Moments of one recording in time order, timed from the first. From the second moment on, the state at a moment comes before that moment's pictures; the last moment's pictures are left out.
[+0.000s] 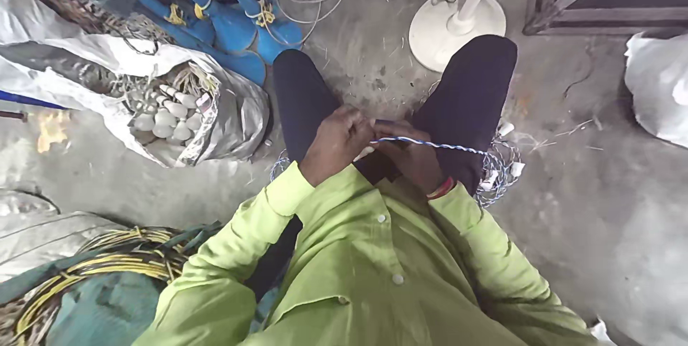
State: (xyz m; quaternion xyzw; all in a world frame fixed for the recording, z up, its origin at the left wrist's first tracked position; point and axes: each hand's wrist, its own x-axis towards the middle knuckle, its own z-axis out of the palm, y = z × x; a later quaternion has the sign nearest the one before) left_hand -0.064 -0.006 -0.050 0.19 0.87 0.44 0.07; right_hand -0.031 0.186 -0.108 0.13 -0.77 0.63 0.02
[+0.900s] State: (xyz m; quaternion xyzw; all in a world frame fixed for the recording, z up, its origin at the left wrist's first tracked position) left_hand -0.079 -0.029 -0.037 0.13 0.86 0.46 0.17; right_hand -0.035 0.186 -0.106 0.09 -0.85 0.51 0.06
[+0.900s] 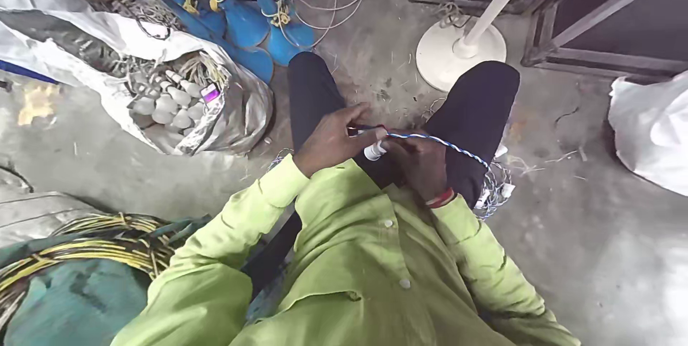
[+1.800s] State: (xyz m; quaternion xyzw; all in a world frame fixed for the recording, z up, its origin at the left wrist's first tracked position) left_hand -0.065 0.004 -0.069 0.20 0.83 0.51 -0.07; right_hand -0.036 0.184 -0.093 0.13 -0.73 0.67 0.03
